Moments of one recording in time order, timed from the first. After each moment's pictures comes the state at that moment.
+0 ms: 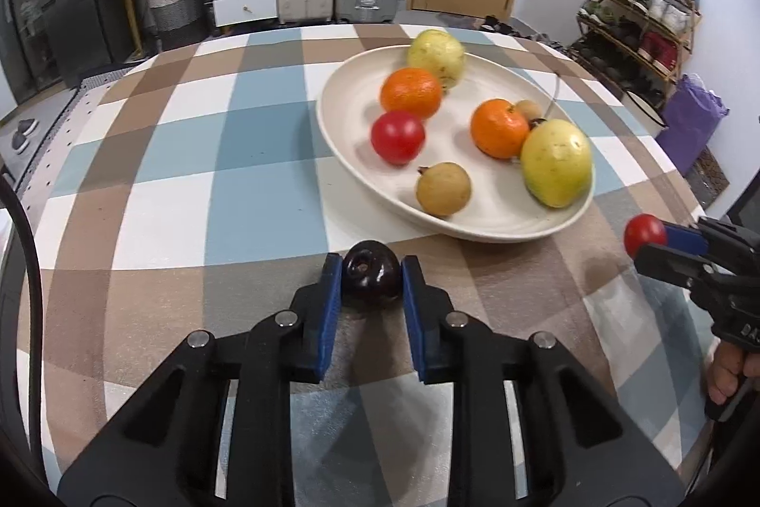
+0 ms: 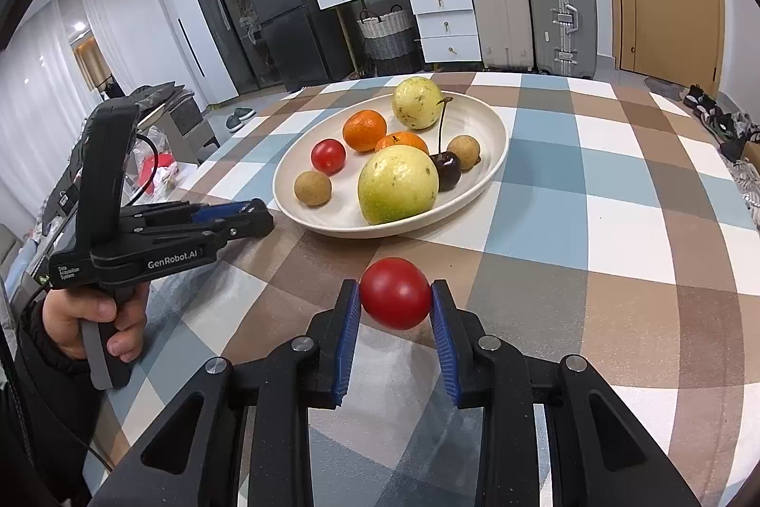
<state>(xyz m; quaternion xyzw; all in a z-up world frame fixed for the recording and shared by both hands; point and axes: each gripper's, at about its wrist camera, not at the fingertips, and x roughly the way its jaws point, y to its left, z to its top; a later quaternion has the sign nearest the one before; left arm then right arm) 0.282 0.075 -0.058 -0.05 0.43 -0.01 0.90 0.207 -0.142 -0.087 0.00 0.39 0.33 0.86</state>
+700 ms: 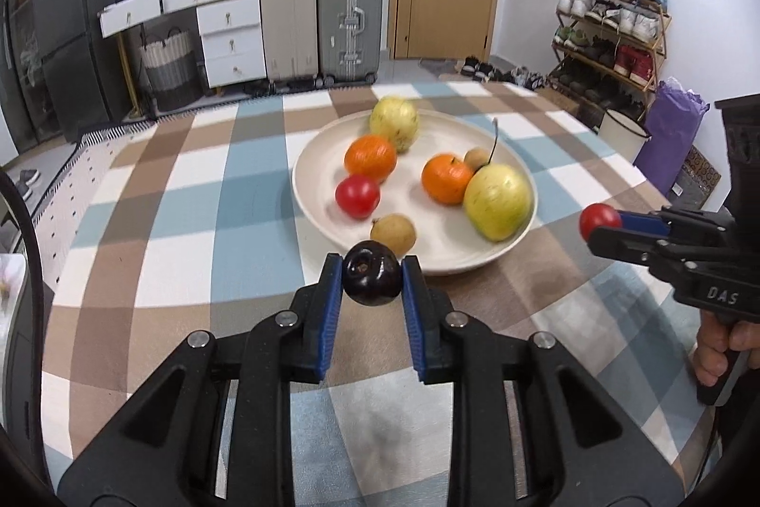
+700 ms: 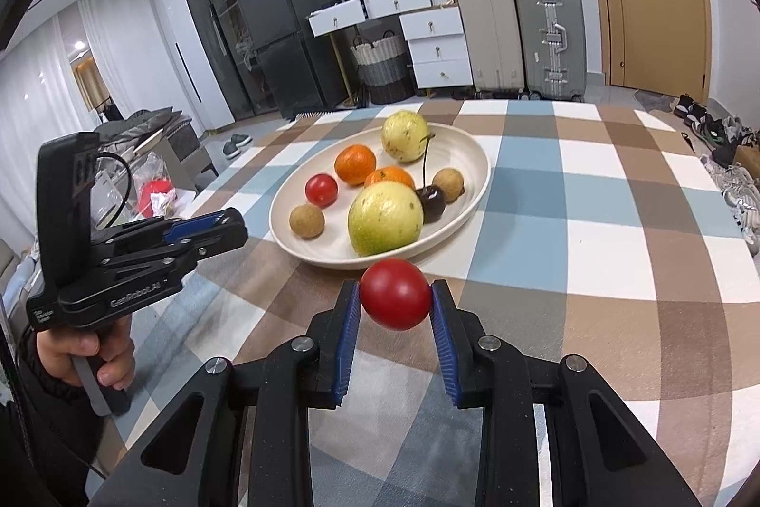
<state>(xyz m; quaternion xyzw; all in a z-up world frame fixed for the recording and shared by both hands) 0.248 0.054 -0.018 -0.02 0.34 -0.02 0.94 0.209 -0.154 -0.076 0.02 0.36 0.32 0.88</state>
